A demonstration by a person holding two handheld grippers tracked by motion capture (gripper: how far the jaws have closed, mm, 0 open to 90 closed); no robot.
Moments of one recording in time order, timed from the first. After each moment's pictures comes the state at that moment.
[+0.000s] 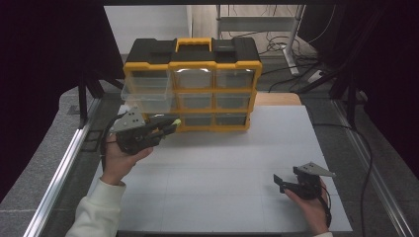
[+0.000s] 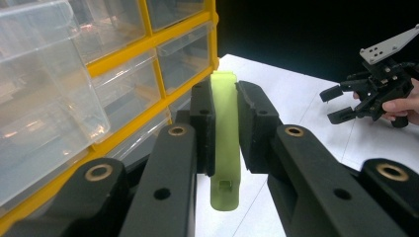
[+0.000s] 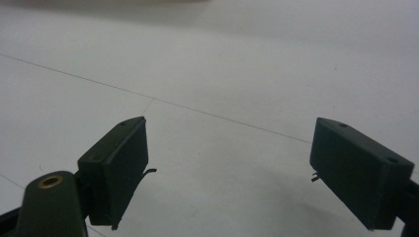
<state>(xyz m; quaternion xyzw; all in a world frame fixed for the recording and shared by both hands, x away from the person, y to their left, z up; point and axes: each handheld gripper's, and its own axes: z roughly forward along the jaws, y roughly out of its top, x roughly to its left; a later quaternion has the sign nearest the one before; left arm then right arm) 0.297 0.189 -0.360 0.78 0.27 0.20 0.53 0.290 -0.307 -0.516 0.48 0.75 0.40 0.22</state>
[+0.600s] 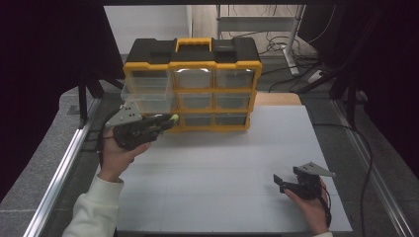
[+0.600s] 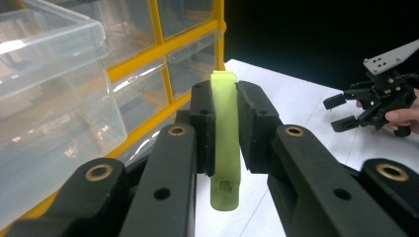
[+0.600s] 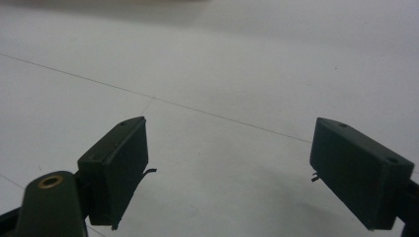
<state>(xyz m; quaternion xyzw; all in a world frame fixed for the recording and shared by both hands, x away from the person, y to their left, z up) 0.302 0.195 -0.350 0.77 0.28 0.20 0.54 0.291 -0.307 -0.517 0.48 0.75 0.40 0.22</state>
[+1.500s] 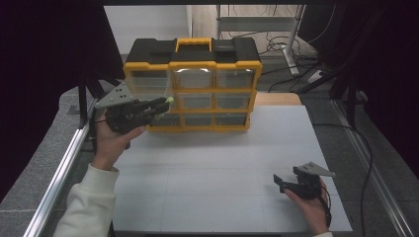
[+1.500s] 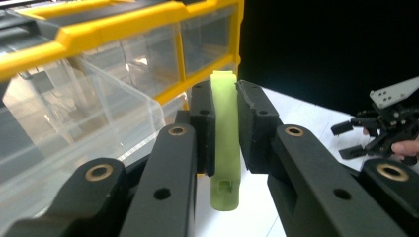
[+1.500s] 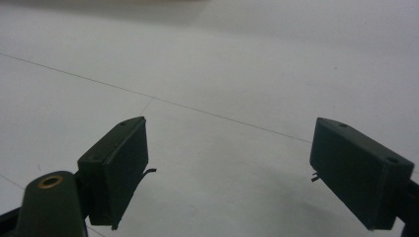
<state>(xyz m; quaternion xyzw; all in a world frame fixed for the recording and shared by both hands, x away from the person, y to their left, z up) 0.316 0.207 -0.312 0.75 0.28 0.22 0.55 0.291 -0.307 -0.517 0.48 0.75 0.40 0.22</state>
